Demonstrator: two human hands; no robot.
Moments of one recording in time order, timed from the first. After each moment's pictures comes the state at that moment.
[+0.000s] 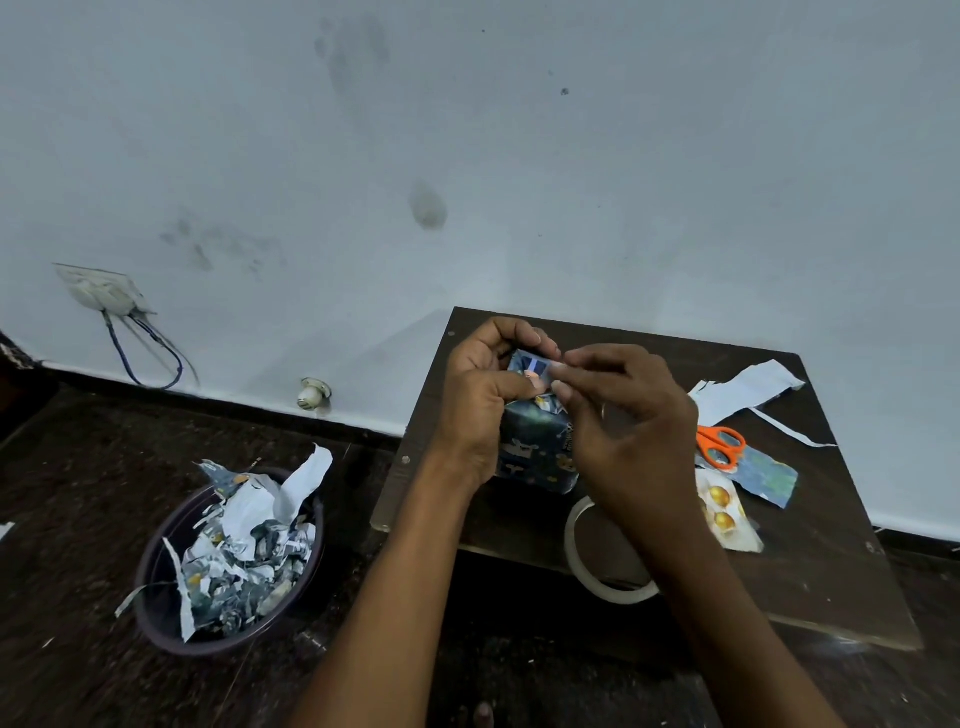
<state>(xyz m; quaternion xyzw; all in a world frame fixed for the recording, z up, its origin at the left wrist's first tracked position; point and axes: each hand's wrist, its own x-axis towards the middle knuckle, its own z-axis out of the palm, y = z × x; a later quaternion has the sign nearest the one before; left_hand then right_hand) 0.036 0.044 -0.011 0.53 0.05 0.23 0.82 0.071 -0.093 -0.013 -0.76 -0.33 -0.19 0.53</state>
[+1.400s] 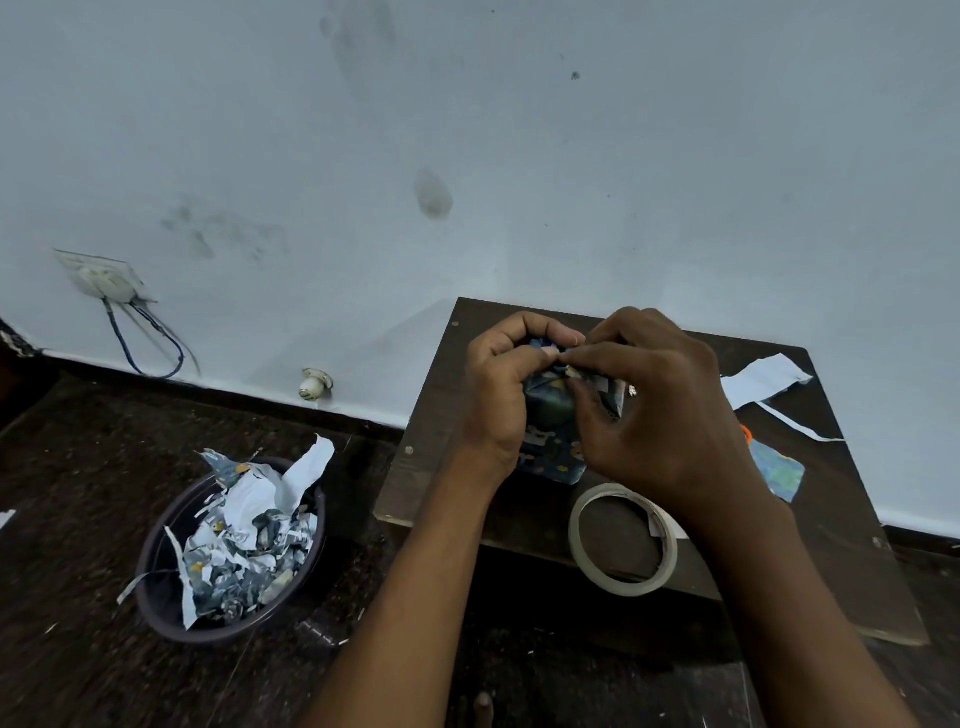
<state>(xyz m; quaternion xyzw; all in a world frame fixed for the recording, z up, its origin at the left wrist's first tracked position) 0.036 0.029 -0.005 0.54 0.06 0.24 0.80 0.084 -0.106 0.025 -0.79 -0.47 -0.19 0.35</state>
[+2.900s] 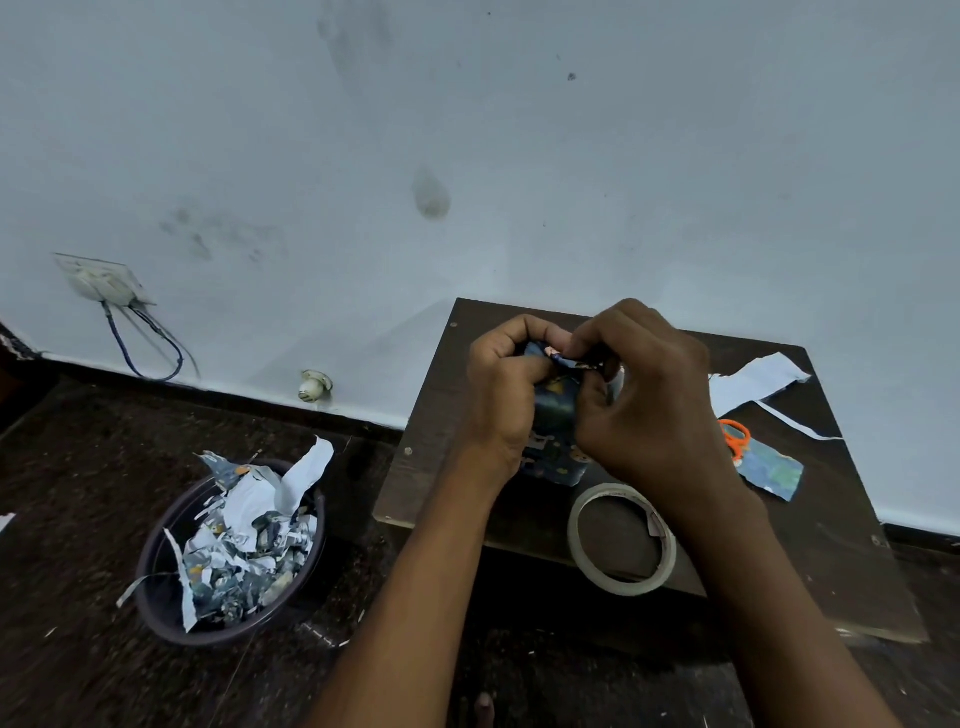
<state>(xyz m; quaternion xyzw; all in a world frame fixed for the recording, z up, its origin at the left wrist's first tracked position) 0.040 0.027 -0.004 0.59 0.12 0.25 0.76 0.086 -0.093 0.018 -0.76 -0.45 -0.22 0.41</state>
